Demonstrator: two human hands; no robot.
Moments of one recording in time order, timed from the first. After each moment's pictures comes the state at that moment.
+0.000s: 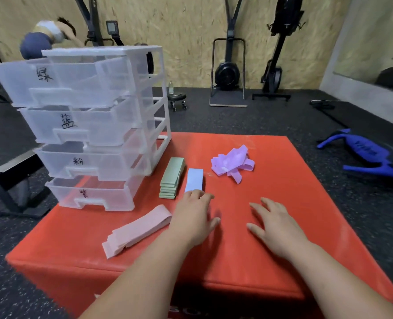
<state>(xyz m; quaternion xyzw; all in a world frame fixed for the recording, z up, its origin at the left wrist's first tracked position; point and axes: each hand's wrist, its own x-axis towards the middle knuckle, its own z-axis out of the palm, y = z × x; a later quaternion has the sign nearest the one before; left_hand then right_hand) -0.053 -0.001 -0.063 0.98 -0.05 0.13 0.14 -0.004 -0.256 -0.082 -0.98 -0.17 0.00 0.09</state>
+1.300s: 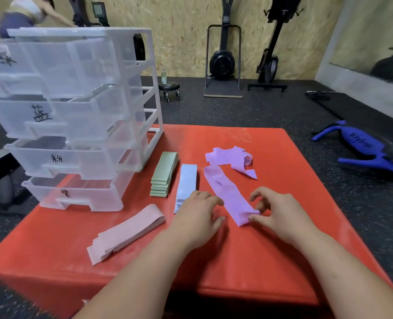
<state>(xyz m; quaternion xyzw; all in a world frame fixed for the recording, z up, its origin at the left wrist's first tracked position) -0.037 -0.015 -0.070 0.96 -0.12 0.10 0.21 0.012 -0.268 -0.048 -0.94 -0.21 -0.03 0.26</state>
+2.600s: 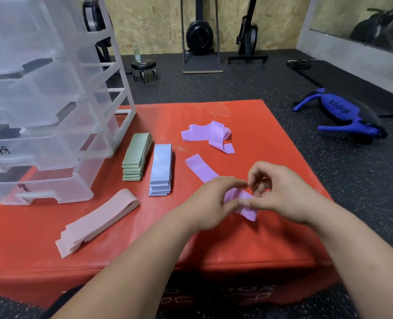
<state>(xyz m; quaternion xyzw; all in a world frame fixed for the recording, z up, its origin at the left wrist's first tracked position) -0.031 -0.091 -0.063 0.90 -0.23 -0.02 0.37 -0.023 -0.304 -0.012 -0.87 -0.20 0.09 0.45</state>
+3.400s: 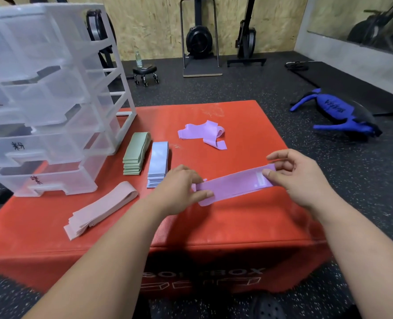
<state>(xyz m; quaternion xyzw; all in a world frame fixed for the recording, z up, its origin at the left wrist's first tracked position) -0.046 -0.047 -0.051 0.96 -0.18 0.03 0.22 -0.043 -0.357 -0.018 -0.78 -0.05 -0.03 0.63</state>
